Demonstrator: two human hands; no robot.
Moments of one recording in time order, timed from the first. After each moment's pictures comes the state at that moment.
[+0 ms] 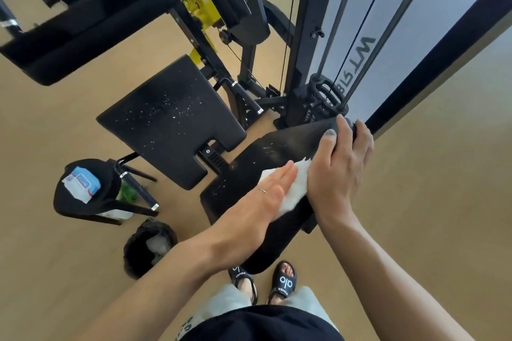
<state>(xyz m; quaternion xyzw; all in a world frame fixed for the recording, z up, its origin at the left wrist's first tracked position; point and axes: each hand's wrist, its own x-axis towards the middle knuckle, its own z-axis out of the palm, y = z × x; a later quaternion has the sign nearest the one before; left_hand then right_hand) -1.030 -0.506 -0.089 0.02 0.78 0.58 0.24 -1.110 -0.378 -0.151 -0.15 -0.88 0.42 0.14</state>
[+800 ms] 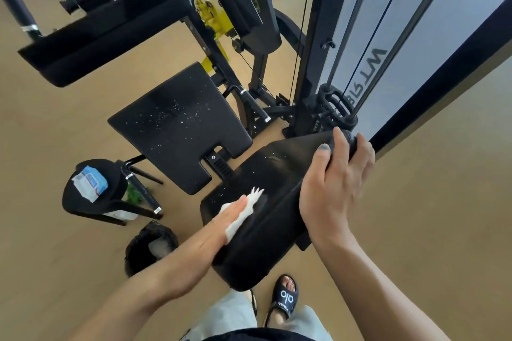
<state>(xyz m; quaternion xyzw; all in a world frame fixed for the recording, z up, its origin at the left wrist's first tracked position) -1.018 -0.548 -0.160 -0.06 0.77 0.56 0.28 -1.104 -0.379 -0.152 -0.12 -0.90 0.41 0.12</state>
